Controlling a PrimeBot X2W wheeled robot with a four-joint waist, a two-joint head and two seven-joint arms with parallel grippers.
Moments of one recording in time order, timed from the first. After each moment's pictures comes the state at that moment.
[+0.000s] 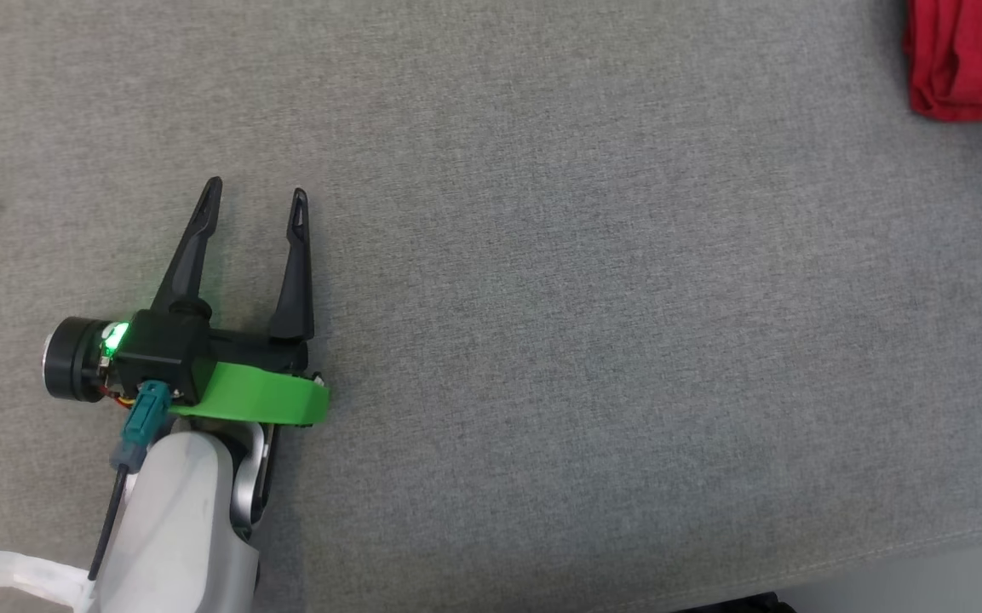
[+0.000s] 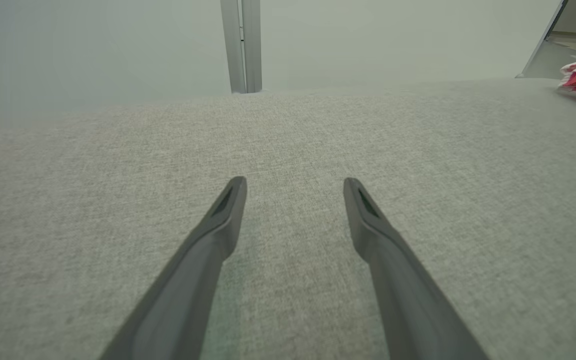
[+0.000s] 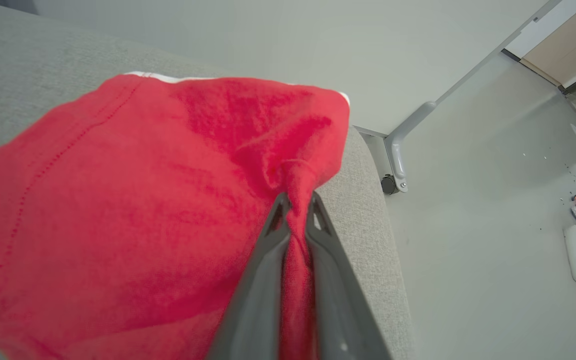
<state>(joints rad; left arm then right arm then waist) -0.36 0.07 -0.14 0.16 -0.08 -0.06 -0.26 -1.09 -0.83 0.74 0.87 0.73 0.13 -0.19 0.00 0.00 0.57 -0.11</state>
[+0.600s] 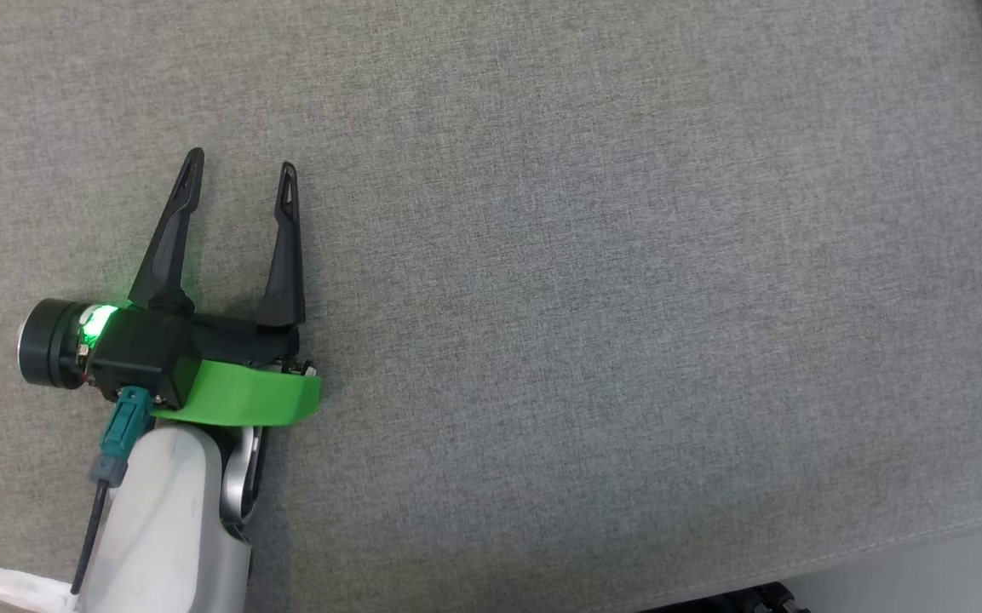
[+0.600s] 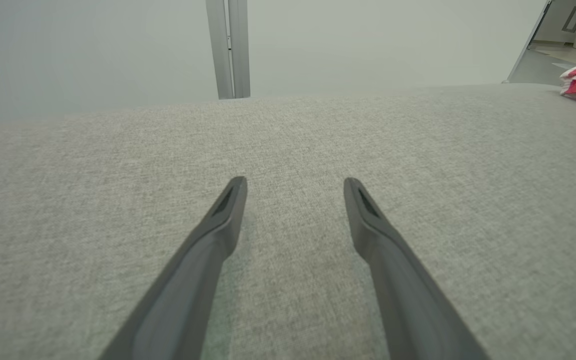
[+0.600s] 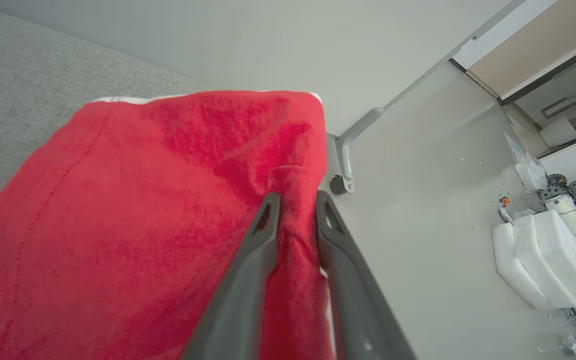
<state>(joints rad) -0.35 0.08 -0.14 0.08 -0.07 -0.07 -0.27 -1.26 -0.87 0.79 0.98 0.67 0.13 -0.19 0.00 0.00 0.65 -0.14</state>
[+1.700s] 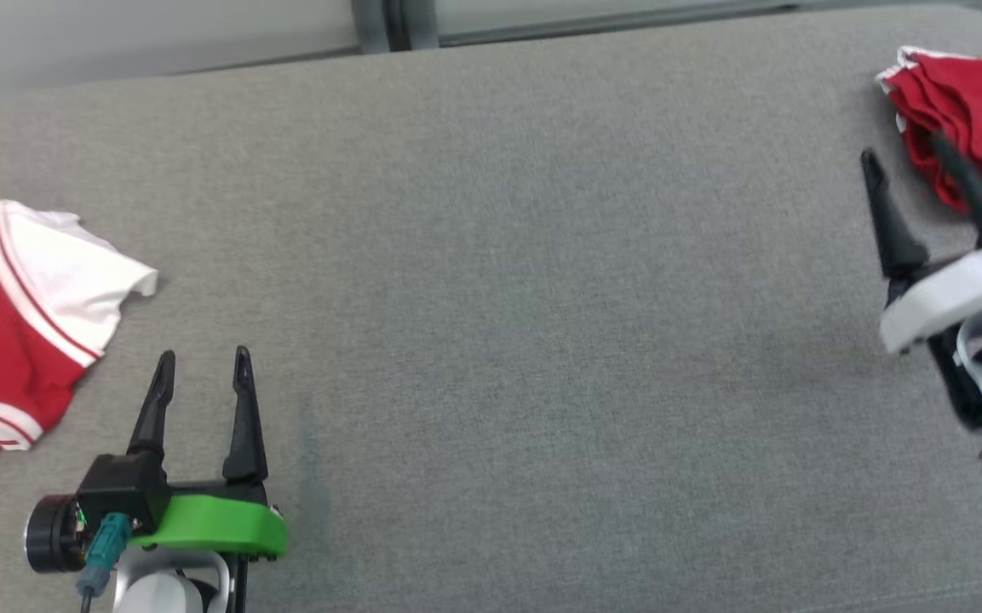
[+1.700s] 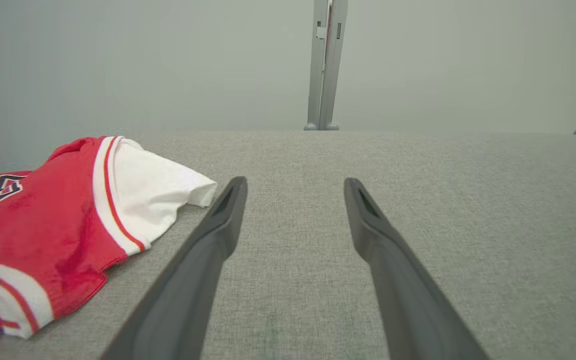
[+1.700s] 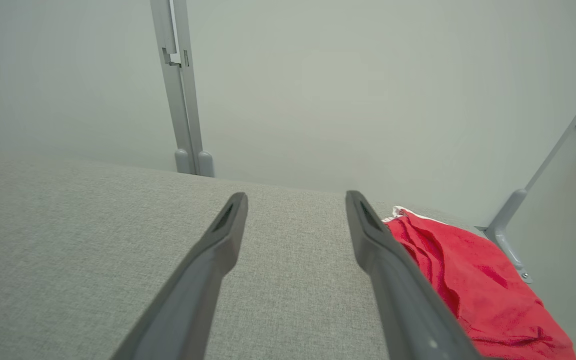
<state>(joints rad) -0.10 0.05 -0.01 0.17 -0.14 -0.05 -0.26 -0.57 -0.48 0.27 0.49 0.44 0.13 -0.26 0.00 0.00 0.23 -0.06</state>
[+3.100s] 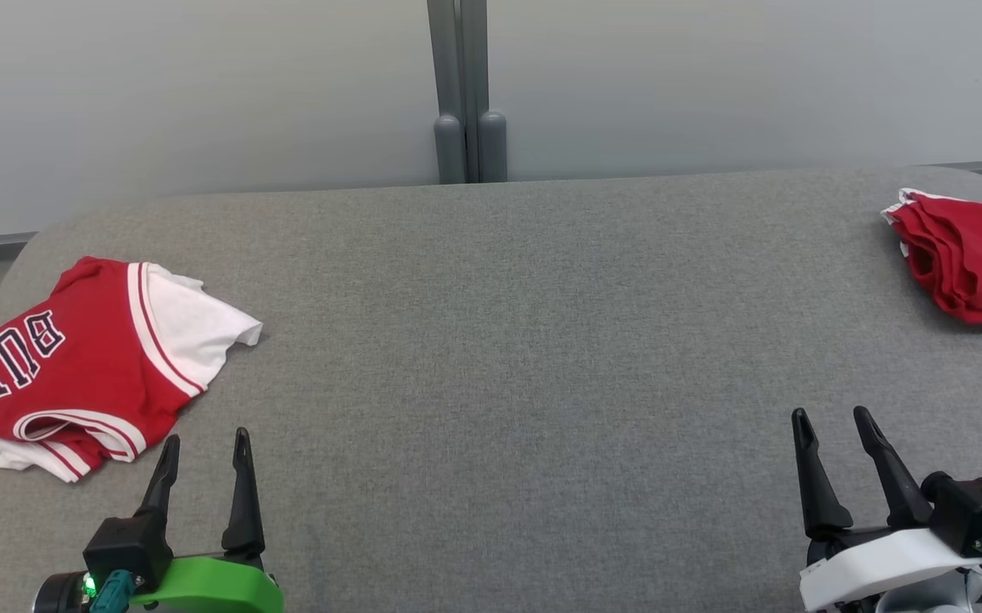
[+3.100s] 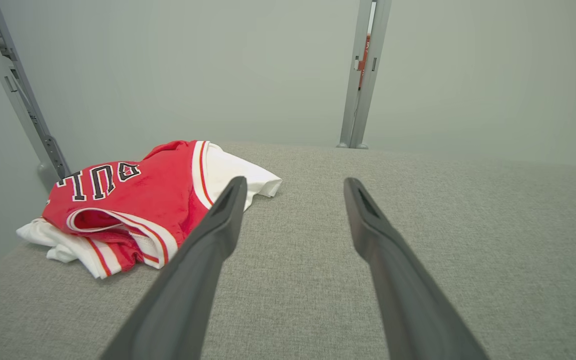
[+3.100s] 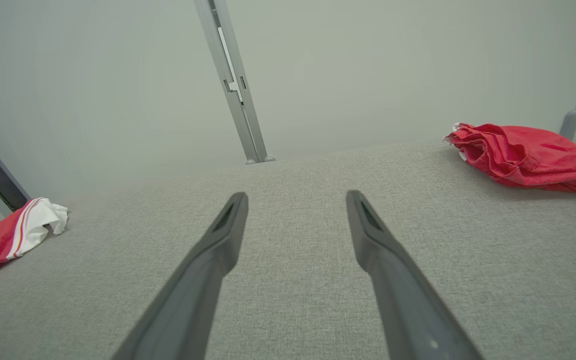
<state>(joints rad) 0.01 0.05 0.02 0.25 -0.16 -0.07 -0.26 0.07 -0.13 0.03 0.13 0.32 0.13 -0.26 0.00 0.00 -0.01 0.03</state>
